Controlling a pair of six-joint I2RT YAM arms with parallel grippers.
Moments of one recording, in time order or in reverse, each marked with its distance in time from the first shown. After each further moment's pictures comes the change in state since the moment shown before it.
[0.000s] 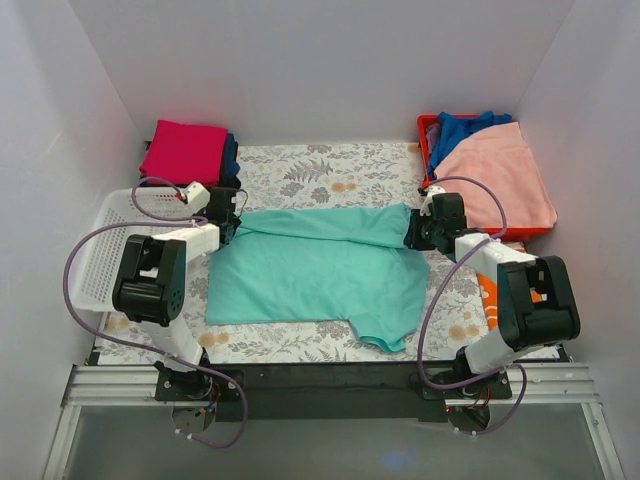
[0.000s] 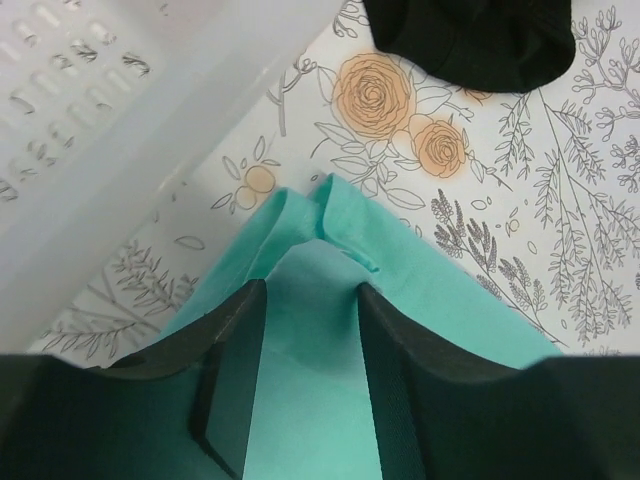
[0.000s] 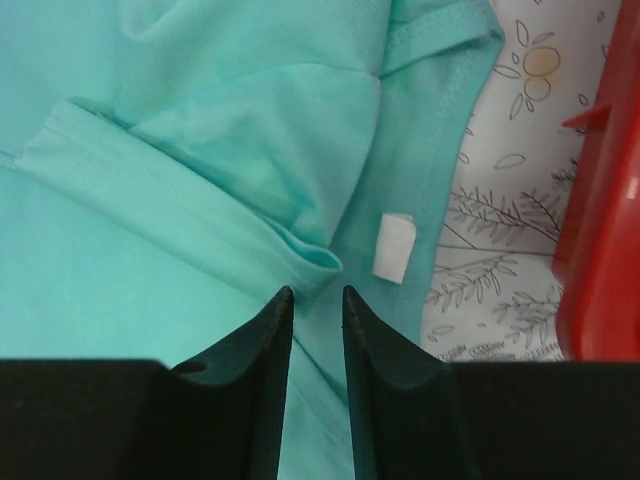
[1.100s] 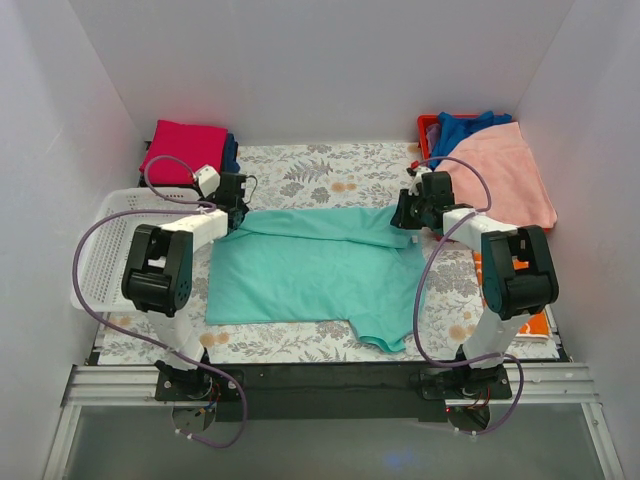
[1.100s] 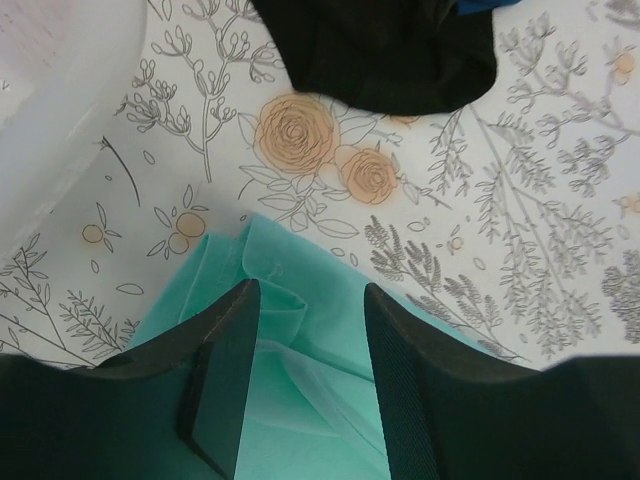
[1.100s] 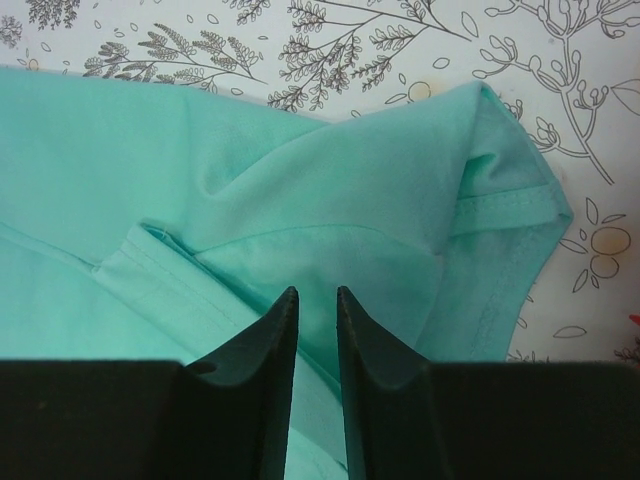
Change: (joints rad) left arm -0.045 0.059 0.158 -0.073 -0.052 0.095; right arm 0.016 0.198 0.229 -0.010 -0.066 0.048
